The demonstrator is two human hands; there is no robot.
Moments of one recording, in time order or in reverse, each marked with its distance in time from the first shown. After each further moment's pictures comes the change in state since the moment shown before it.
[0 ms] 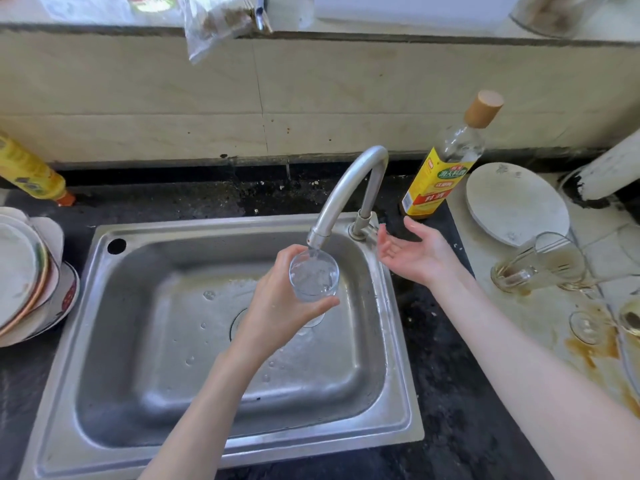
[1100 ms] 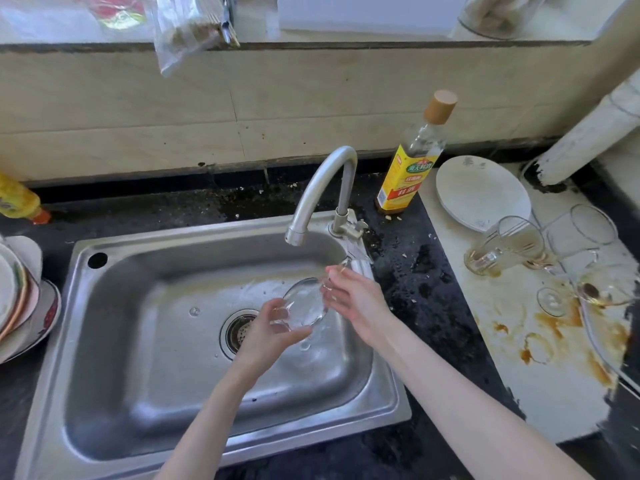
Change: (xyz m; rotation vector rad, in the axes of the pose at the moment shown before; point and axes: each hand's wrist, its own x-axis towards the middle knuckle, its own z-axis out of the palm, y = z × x) left_hand -0.025 -0.062 0.035 -0.269 -0.164 -0.482; right_hand -0.018 0.098 -0.029 -0.637 0.071 -0.298
